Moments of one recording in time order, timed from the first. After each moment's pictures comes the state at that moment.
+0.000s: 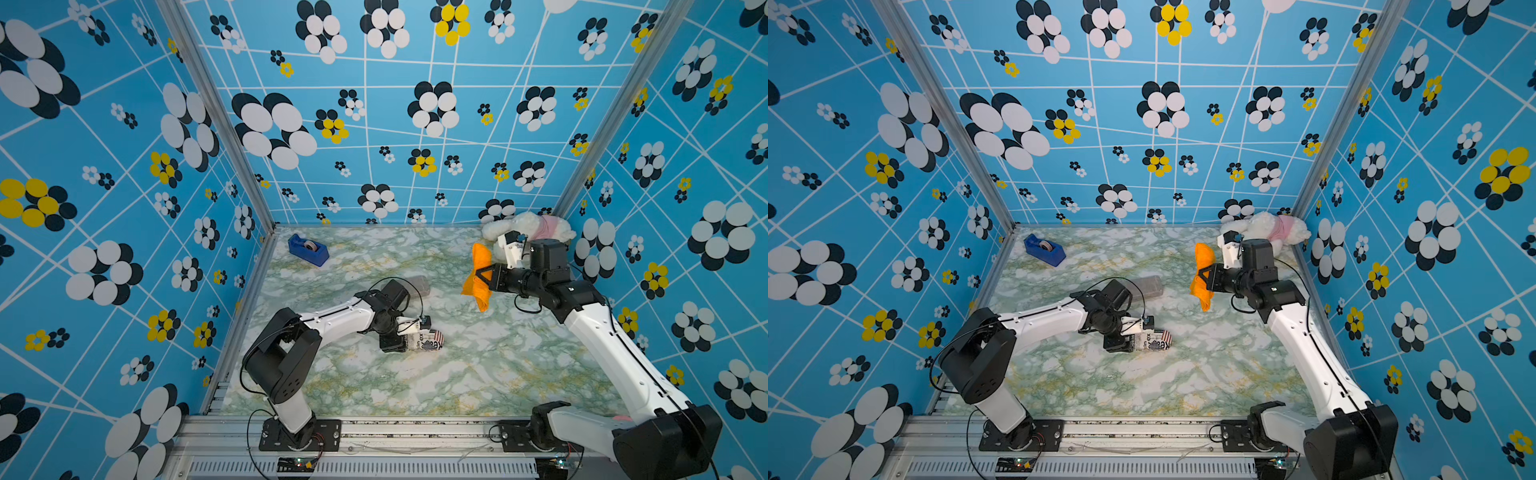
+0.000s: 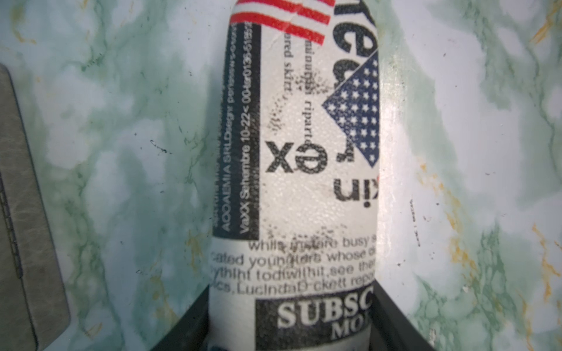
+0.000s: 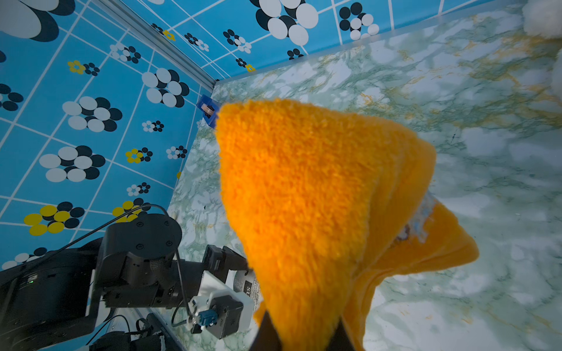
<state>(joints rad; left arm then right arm) -0.69 1.71 1.03 -0.58 0.30 0.78 0.21 1.20 1.10 -0.55 -0.42 0.34</state>
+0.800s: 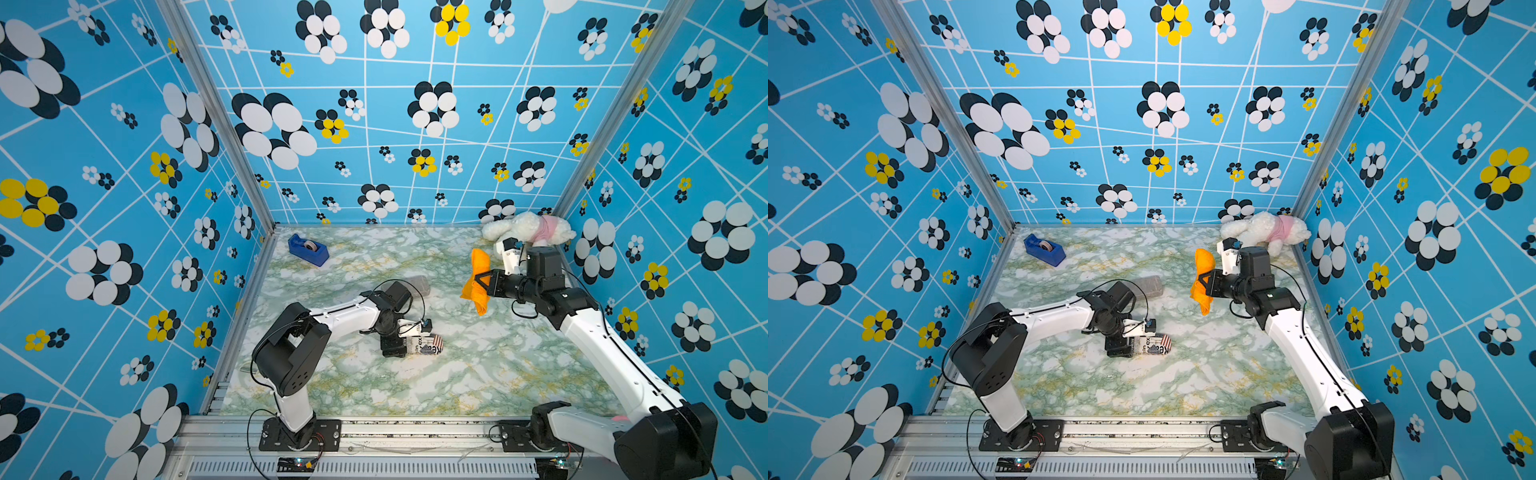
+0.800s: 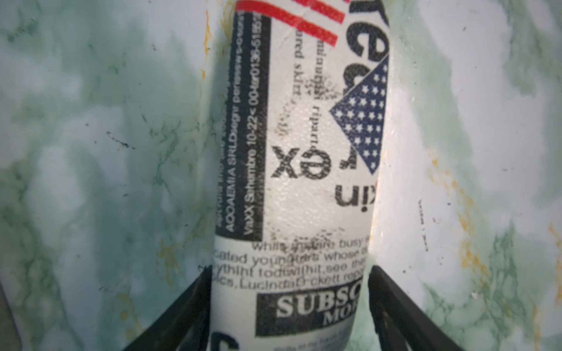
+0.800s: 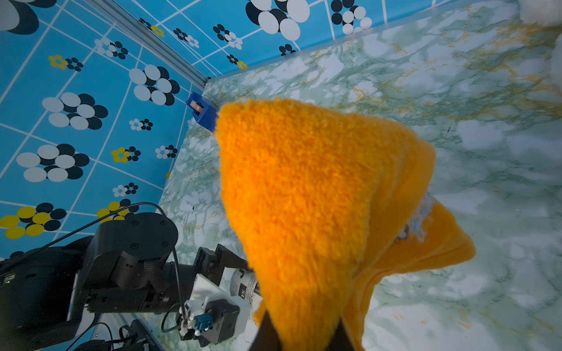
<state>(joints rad) -0.71 1.76 1.06 -0.62 0.28 0.78 0.21 1.18 1.00 -0.46 -0.40 0.34</state>
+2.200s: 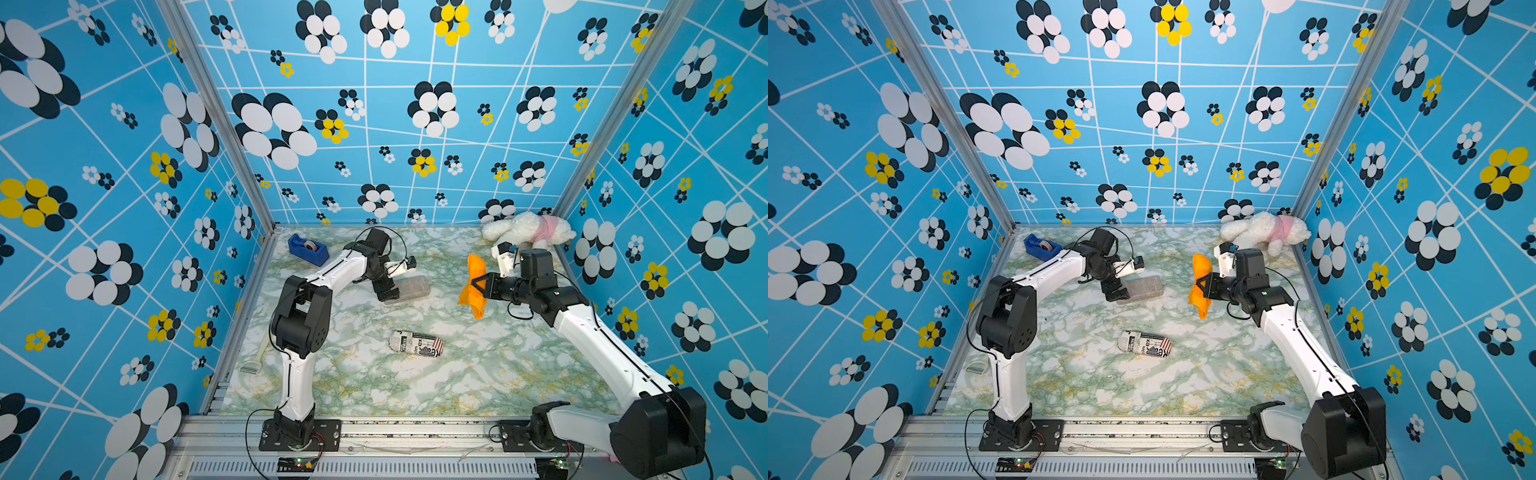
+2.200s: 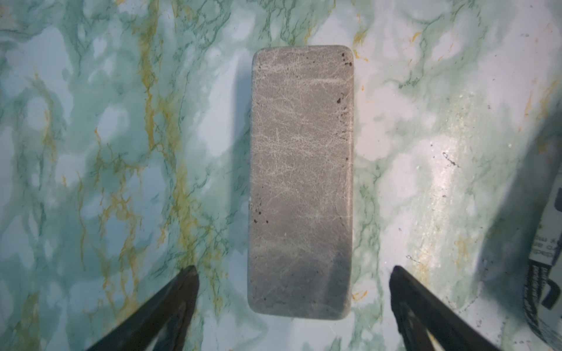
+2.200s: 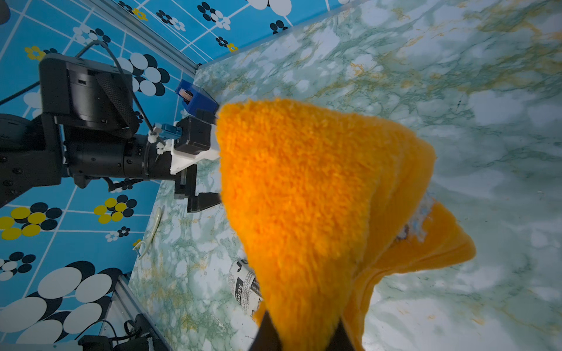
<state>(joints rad) -0.41 2.06 1.62 -0.74 0.34 0.87 0.21 1.25 0.98 -0.44 -0.42 0.36</state>
